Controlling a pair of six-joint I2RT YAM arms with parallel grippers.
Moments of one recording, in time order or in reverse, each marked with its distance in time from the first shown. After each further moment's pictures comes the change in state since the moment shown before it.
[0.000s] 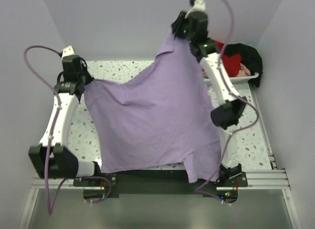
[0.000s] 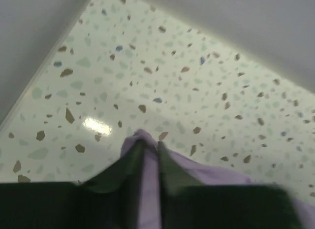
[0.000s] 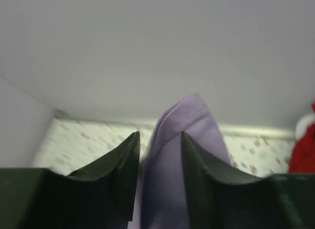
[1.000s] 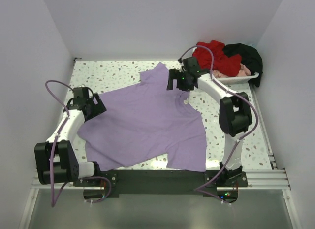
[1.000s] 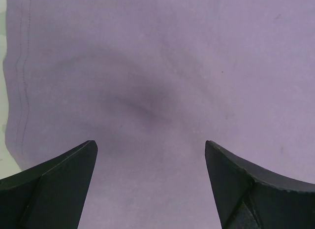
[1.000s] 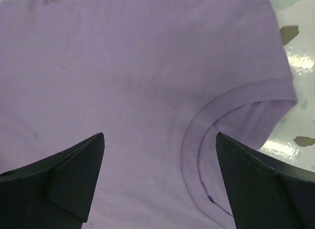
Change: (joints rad) left arm 0.078 0.021 -0.508 0.035 0.144 -0.016; right arm -0.006 -0.118 -0.890 -0.102 -0.229 -0.044
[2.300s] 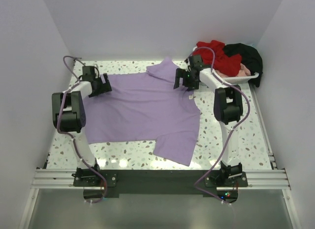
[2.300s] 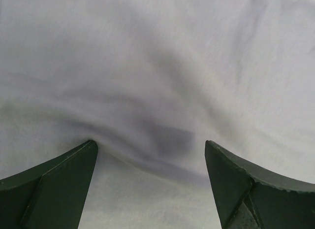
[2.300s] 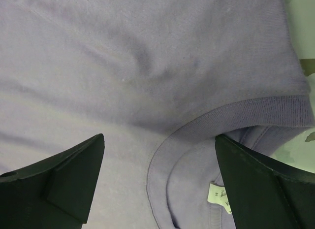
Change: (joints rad) left arm 0.006 0.700 0.501 0.239 0.146 0.174; right arm -0.126 0.322 0.273 -0.142 -0.048 -0.040
